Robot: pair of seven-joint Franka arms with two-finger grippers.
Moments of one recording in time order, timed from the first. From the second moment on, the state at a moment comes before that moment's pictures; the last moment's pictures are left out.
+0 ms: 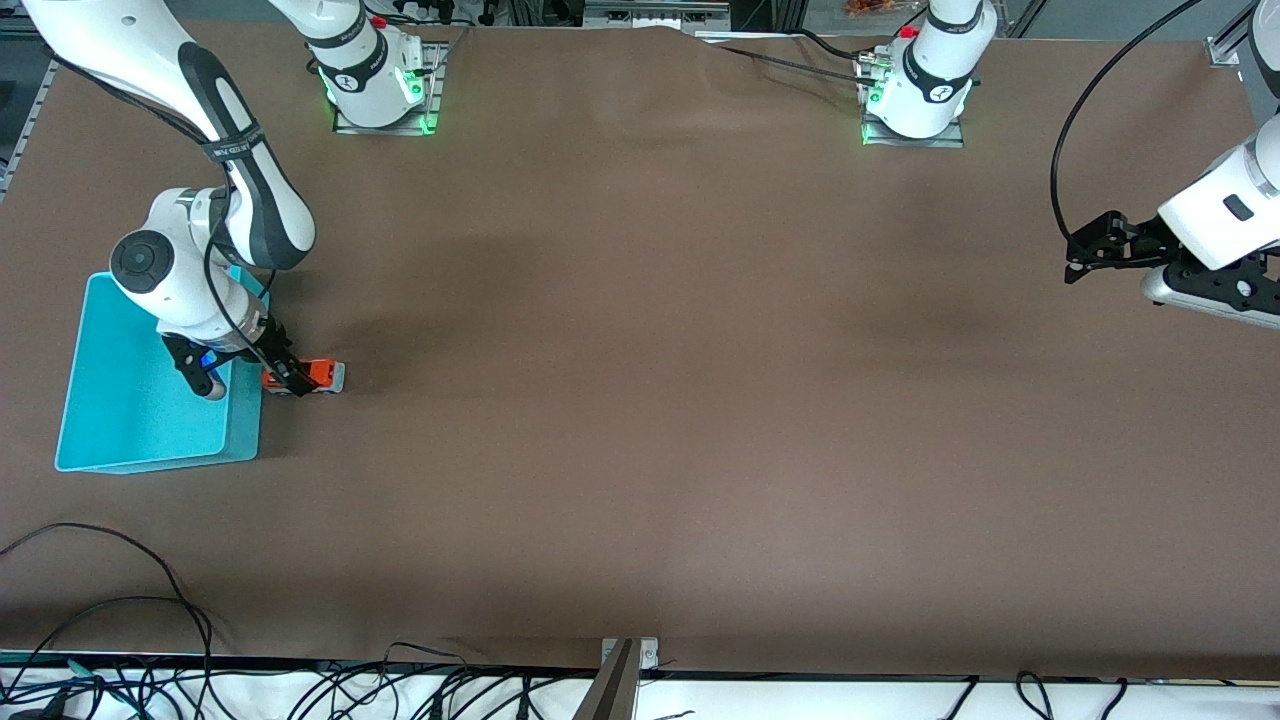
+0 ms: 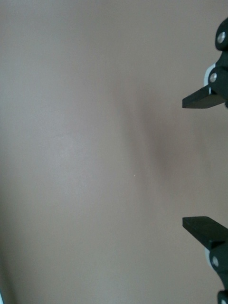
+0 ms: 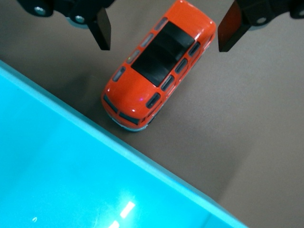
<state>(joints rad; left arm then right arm) 0.04 0.06 -0.06 -1.60 0.02 1.64 0.23 -0.07 0.37 0.03 -2.19 -0.07 2.61 0.90</state>
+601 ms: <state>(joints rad) 0.04 0.06 -0.07 -1.59 0.02 1.63 0.23 -0.07 0.43 0.03 -2.16 -0.07 2.67 0.91</state>
